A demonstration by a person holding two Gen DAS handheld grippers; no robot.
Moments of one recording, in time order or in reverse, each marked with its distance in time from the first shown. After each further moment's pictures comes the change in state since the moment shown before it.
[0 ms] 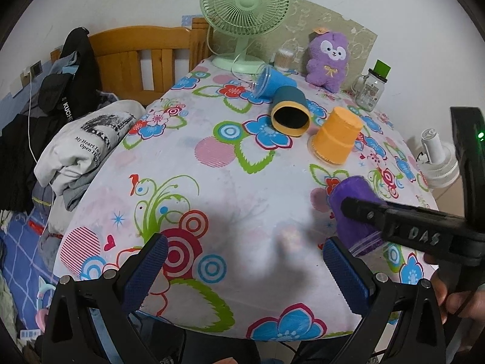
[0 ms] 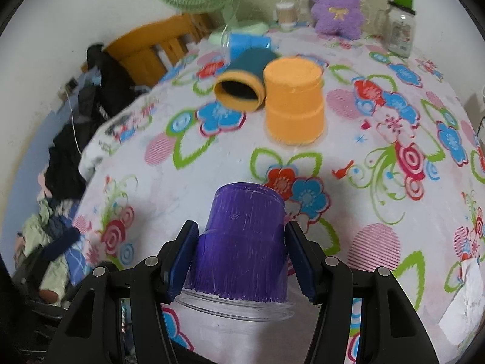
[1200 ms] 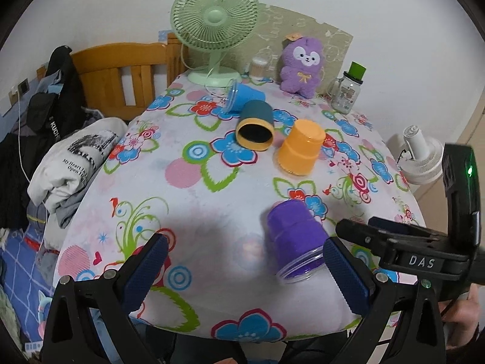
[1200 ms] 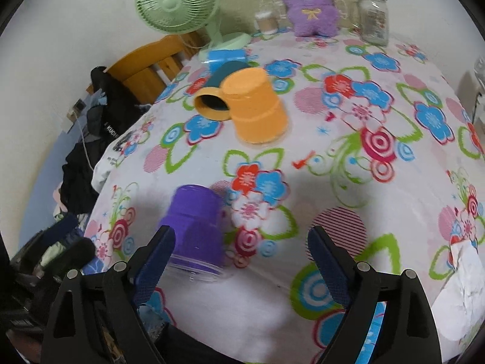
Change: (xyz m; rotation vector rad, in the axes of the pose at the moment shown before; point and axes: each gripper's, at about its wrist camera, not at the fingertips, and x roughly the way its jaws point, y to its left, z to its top) left arm -0.024 -0.039 0.018 0.062 -0.021 -0.049; right arm -0.043 -0.063 -0.020 0.104 -0.075 0.075
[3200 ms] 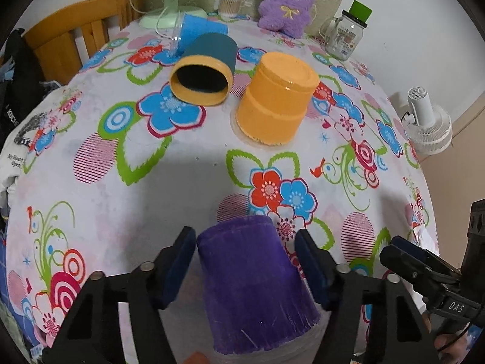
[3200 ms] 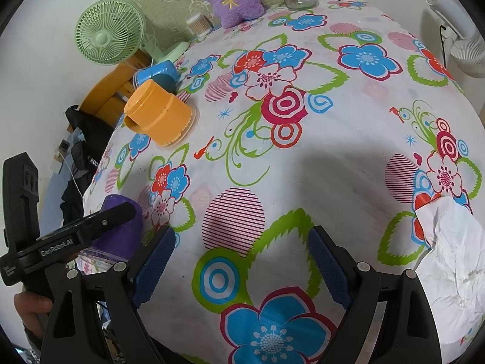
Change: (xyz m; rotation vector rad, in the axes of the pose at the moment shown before) left arm 0.117 -0.047 0.027 0.021 0.293 -0.065; right arm -0.002 -0.095 -0.019 0.203 -0.014 0.016
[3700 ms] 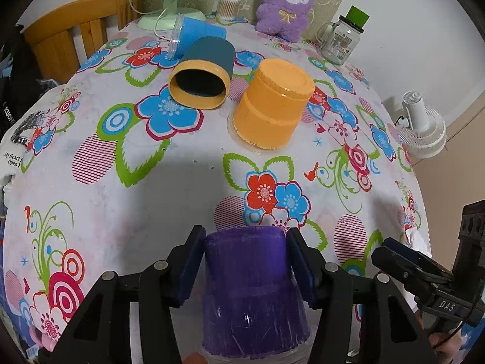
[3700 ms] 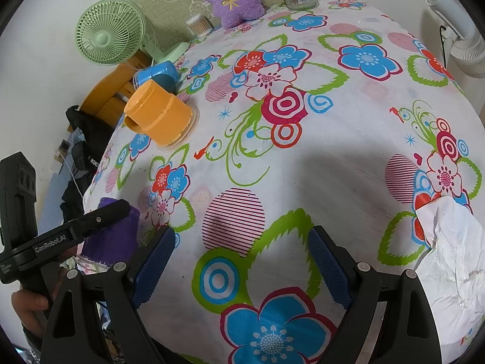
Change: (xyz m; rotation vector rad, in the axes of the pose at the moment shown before) left arm -0.009 0.002 0.000 -0.009 -0.022 -0.032; right arm 0.000 0.000 0.000 -0.001 0.000 -0.001
